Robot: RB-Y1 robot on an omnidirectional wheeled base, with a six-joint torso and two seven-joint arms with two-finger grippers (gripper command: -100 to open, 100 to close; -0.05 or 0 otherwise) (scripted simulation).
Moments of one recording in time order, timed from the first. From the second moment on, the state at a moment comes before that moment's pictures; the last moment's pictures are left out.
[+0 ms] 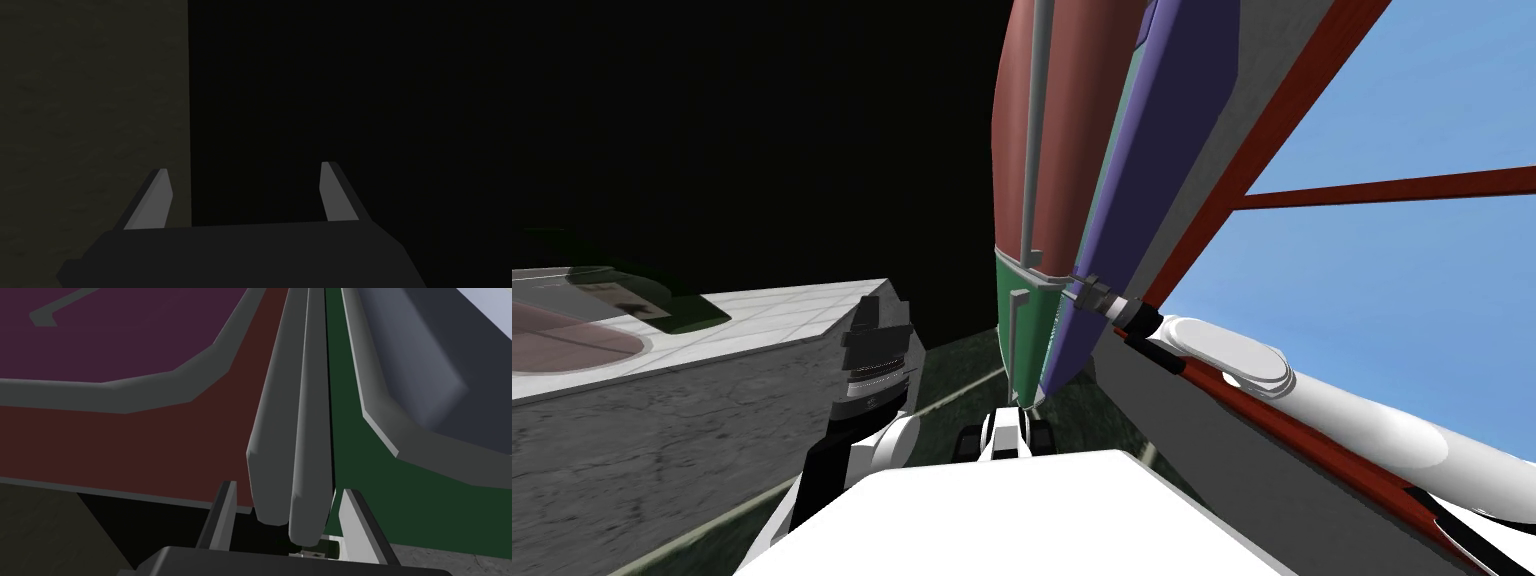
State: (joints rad) left arm 0.53 -0.01 -0.03 -2.28 0.06 -0.64 -0.16; right arm 0.05 -1.42 0.04 -2.30 0.90 0.05 0.82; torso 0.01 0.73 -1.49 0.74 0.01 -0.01
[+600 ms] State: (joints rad) left arm 0.53 -0.01 -0.03 -2.28 0.06 -0.64 -0.16; right arm 0.06 -1.43 0.05 -2.28 0.89 0.11 0.82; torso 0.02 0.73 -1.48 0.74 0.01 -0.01
